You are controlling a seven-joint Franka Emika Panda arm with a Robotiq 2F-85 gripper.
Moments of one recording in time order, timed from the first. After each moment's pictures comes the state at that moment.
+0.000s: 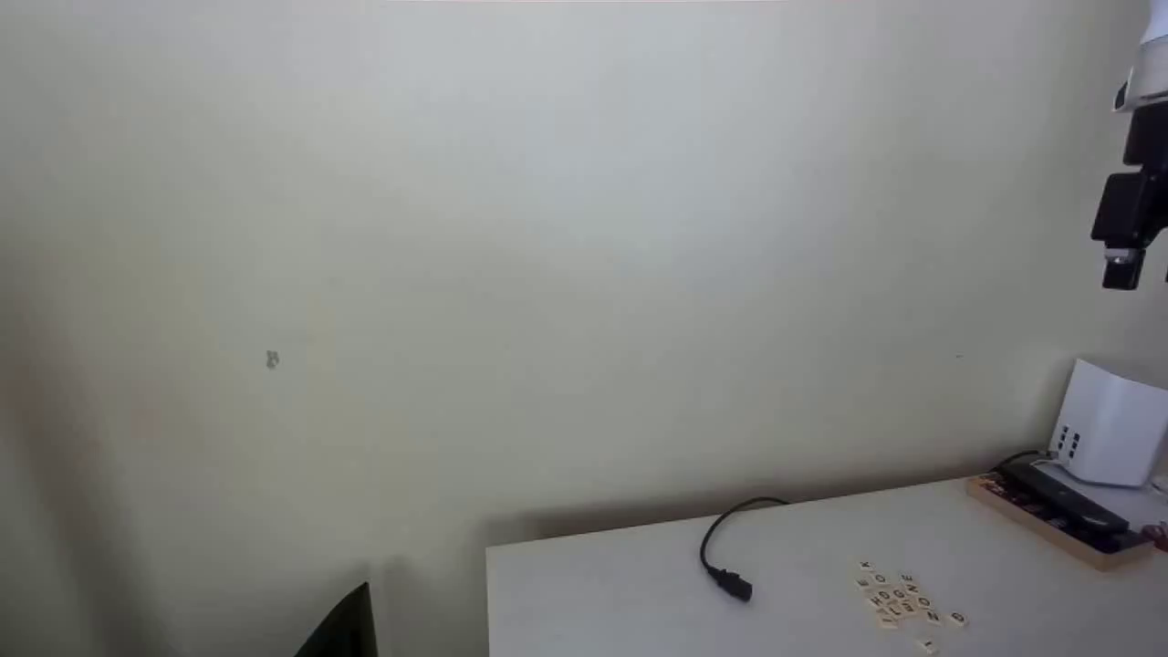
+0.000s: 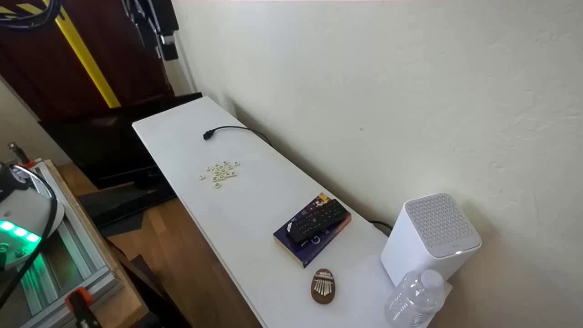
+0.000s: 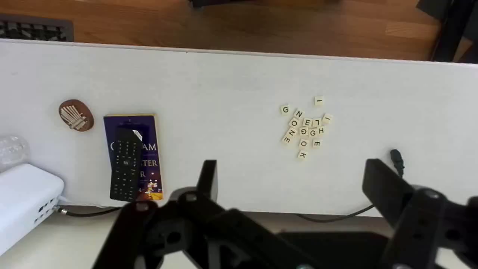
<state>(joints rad) -0.17 -0.51 -0.20 -2.51 -0.15 1.96 -0.16</state>
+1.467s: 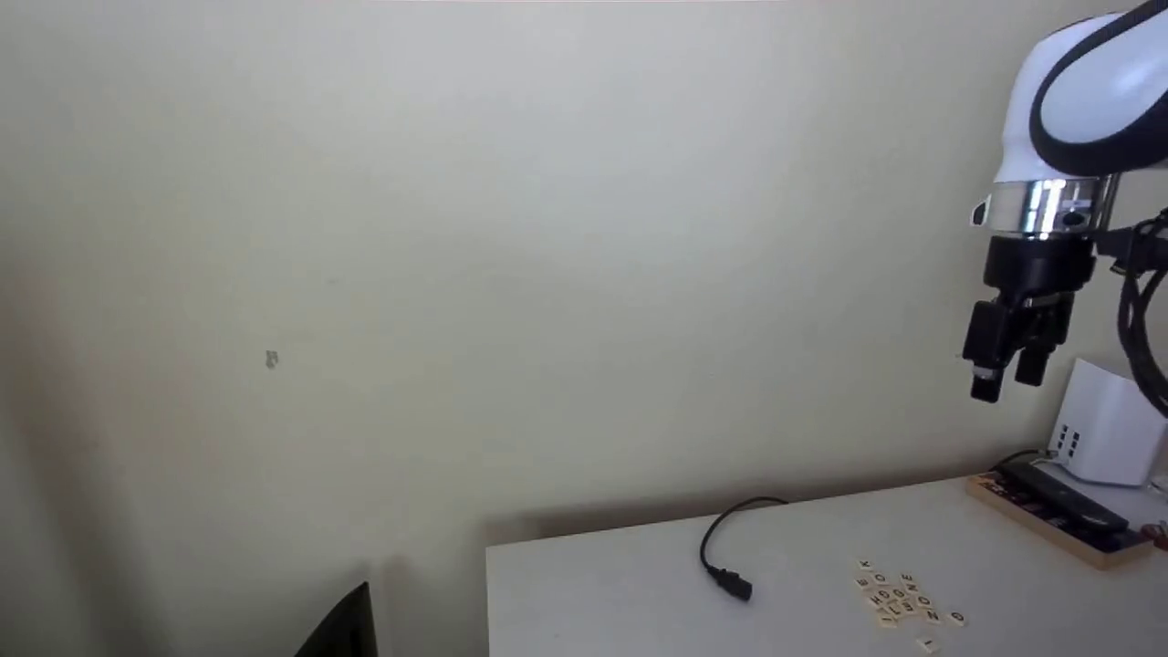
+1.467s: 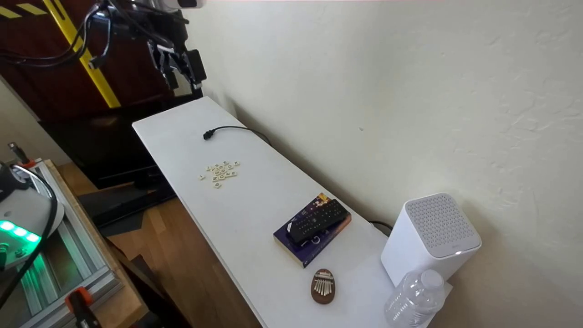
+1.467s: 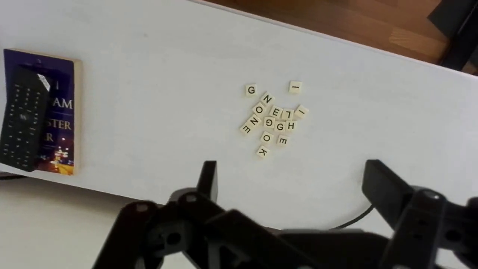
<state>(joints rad) -0.05 -0.24 -0.13 -2.63 -0.09 2.36 -0.20</state>
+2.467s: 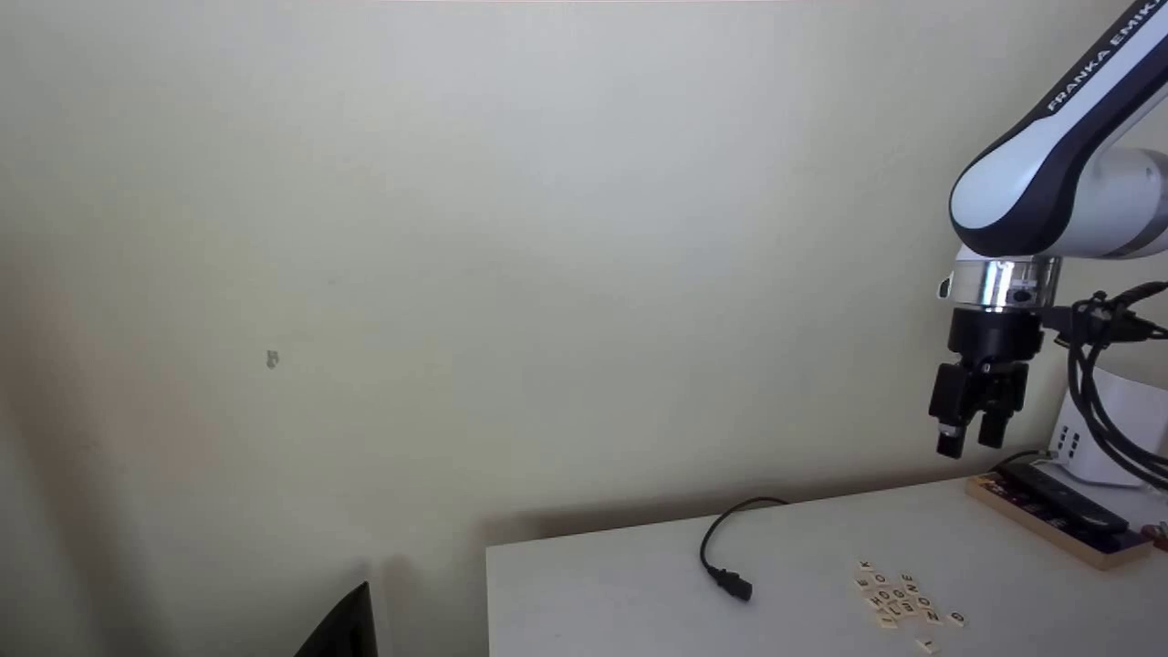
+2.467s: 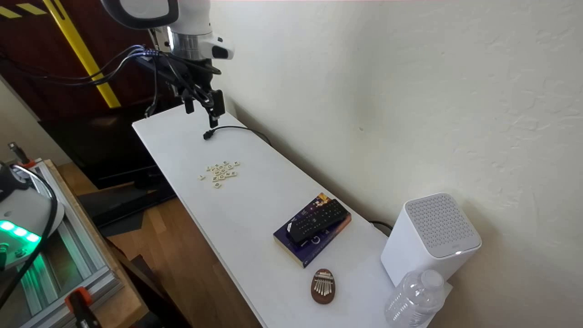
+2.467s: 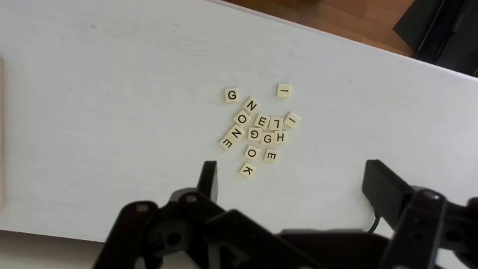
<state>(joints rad) -0.06 0.05 -0.14 -2.53 0.12 2.46 -0.40</state>
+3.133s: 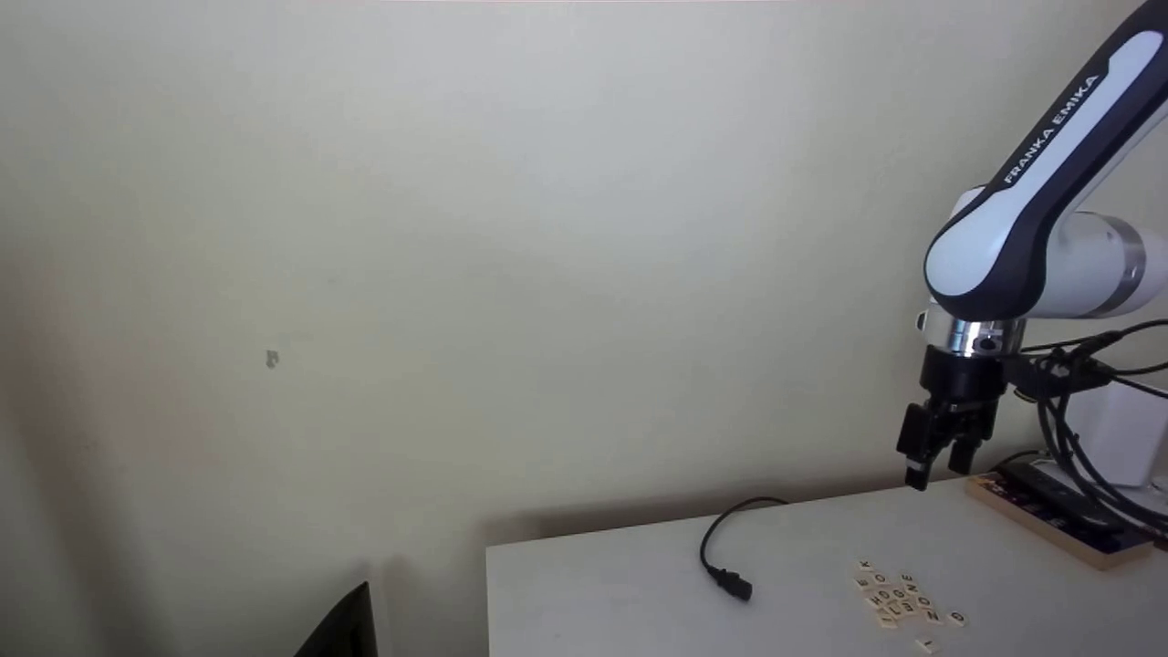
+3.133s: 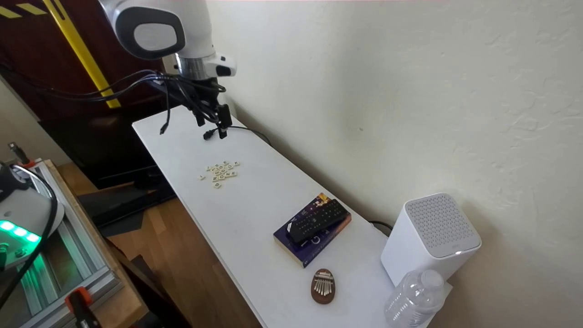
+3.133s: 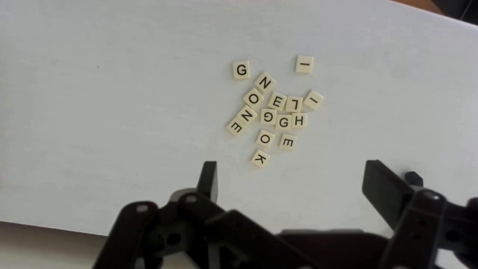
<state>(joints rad) -0.06 0.20 -0.09 -2.53 0.12 2.70 -0.34</state>
